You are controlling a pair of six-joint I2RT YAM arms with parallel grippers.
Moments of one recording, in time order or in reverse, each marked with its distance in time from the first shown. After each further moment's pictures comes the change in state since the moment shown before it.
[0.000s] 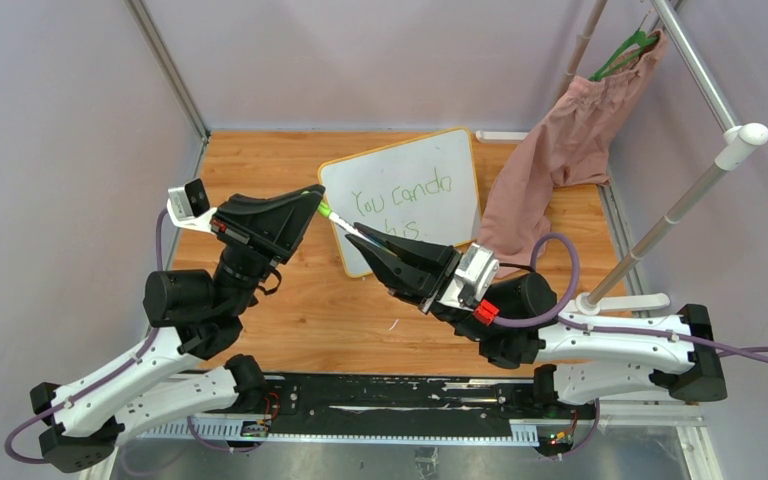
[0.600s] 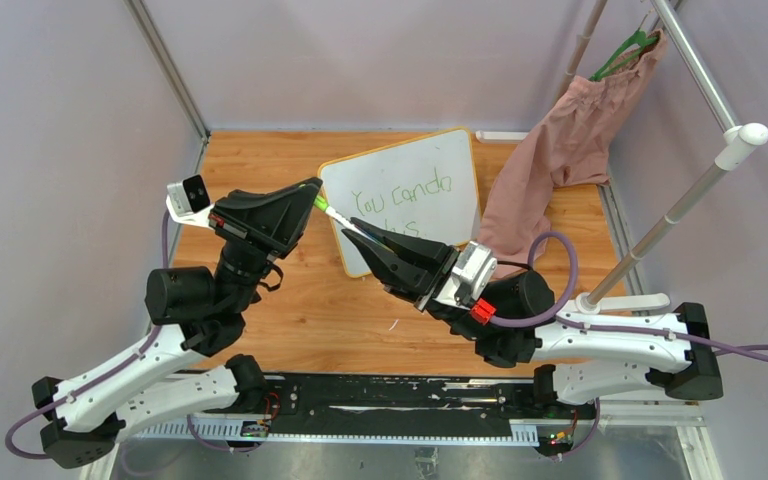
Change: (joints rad) left arm -0.006 0.028 0.014 0.044 -0.022 -0.049; right arm 0.002 0.032 0.044 0.005 0.017 -0.022
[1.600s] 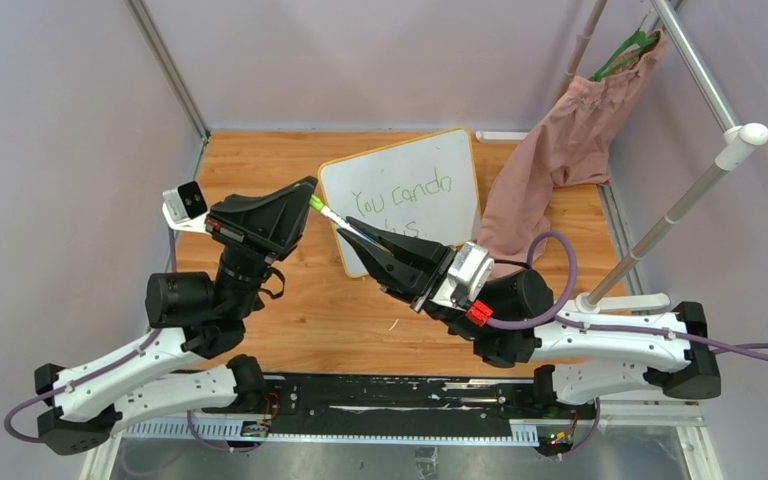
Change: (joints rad) left arm -0.101 0.019 0.006 0.064 -0.113 0.064; right arm 0.011 0.020 0.042 -0.010 -0.003 -0.017
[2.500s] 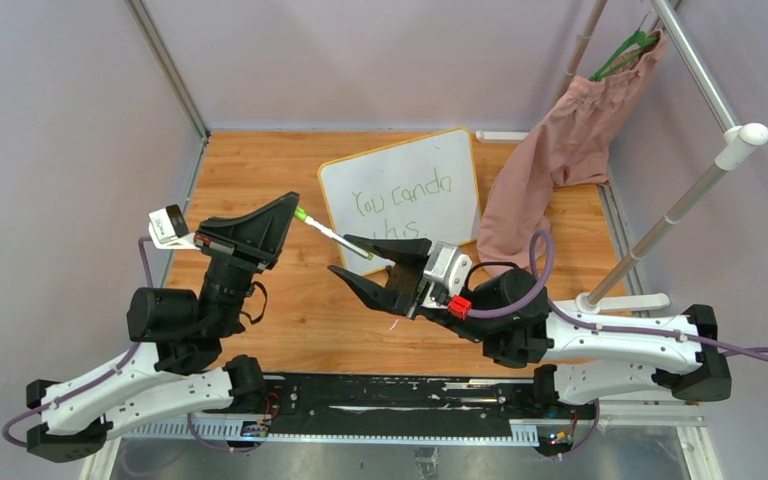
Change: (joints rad) left arm -0.041 -0.201 -0.080 -0.269 -0.262 0.134; right arm -0.002 -0.065 -0.053 -0.237 -0.035 0.114
